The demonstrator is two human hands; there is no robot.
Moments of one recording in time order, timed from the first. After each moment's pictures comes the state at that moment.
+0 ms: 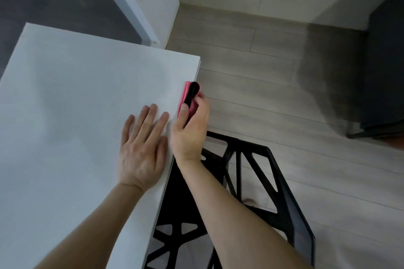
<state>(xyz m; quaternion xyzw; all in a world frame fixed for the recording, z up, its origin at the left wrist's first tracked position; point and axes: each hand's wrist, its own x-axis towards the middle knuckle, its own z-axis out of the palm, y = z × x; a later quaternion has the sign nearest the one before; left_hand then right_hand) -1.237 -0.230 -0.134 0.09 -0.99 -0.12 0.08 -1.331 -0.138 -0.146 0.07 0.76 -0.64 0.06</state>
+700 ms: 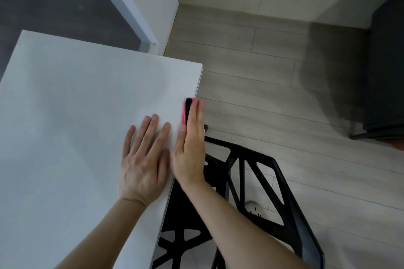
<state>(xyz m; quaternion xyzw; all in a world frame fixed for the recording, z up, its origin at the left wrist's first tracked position) -1.237 -0.229 -0.131 0.09 -0.98 -0.14 0.07 -1.314 -0.132 -0.142 -0.05 0.78 -0.61 0.10</state>
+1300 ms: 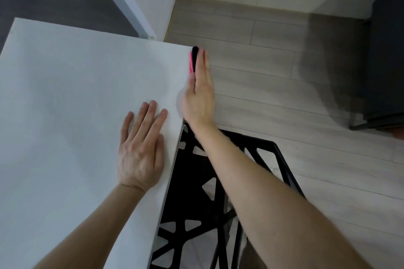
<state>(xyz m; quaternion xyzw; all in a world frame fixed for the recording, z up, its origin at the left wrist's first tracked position) -1.236 -0.233 -0.135 0.08 -0.98 -0.15 0.10 -1.403 -0.145 -0.145 -0.04 0.81 -0.58 0.09</state>
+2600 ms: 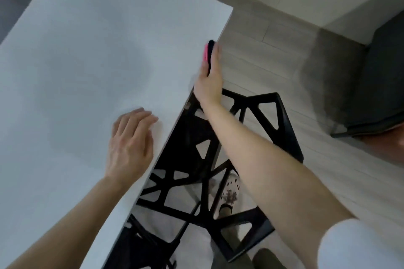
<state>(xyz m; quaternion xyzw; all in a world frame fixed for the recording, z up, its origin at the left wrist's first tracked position) -1.060 -0.191 -0.119 0.17 -0.96 -0.16 0.12 -1.301 -0.113 -0.134 -0.08 0.78 -0.60 0.13</state>
